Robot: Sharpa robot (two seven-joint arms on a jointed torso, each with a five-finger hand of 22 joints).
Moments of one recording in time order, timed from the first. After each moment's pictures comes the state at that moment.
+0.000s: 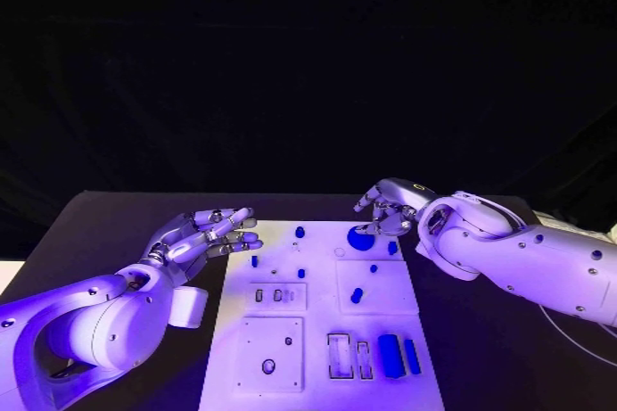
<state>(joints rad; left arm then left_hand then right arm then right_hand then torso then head) 1.23 -1.02 -0.03 1.85 0.08 -0.42 0.39 1.44 -0.06 0.05 0.18 0.14 1.01 0.21 0.08 0.07 1.10 0.15 0.07 0.07 1.18 0.10 0.16 0.21 0.16 1.07 0.20 0.20 0.08 1.25 -0.88 0.05 1.50 -1.46 -0.33 -0.17 1.31 -0.21 0.19 0.15 0.23 1.00 0.12 0.07 0.07 1.46 0.02 0.35 0.29 1.47 -0.05 1.40 1.24 0.13 1.33 0.05 1.26 0.95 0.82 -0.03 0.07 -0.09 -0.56</state>
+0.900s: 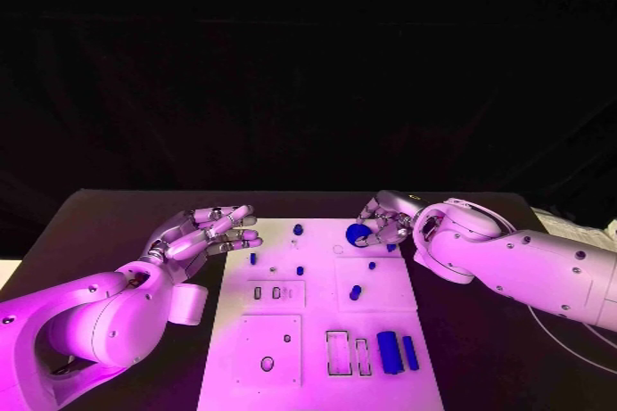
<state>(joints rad) 1.23 -1.02 -0.03 1.85 0.09 -0.41 0.39 1.44 -0.06 0.05 0.18 0.14 1.01 0.21 0.08 0.07 1.10 0.15 0.07 0.07 1.18 0.10 0.16 0.21 0.16 1.08 0.21 0.20 0.08 1.22 -0.85 0.05 1.45 -1.42 -0.25 -0.26 1.41 -0.16 0.03 0.26 0.24 1.00 0.12 0.08 0.07 1.42 0.03 1.08 1.14 1.46 -0.05 1.51 1.31 0.10 1.37 0.07 1.35 1.10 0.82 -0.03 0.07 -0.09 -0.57</state>
